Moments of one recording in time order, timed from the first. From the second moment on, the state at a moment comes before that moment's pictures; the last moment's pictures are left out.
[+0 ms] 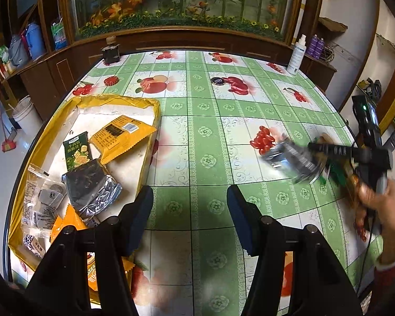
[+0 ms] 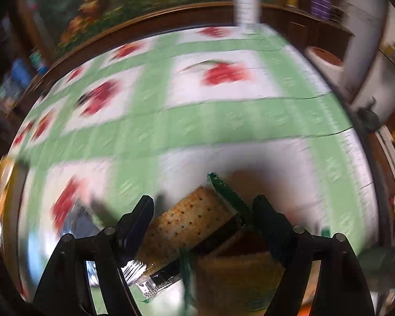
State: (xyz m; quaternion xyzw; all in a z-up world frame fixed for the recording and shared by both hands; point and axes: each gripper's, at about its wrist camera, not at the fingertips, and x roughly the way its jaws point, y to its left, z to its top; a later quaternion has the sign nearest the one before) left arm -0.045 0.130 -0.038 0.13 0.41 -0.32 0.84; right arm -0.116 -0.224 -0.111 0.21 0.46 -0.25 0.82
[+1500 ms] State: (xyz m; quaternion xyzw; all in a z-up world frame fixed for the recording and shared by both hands) left arm -0.065 0.041 -0.098 0.39 0.39 -0.48 0.68; right arm -0.165 -0.064 -0.100 0.19 0.45 -0.21 0.85
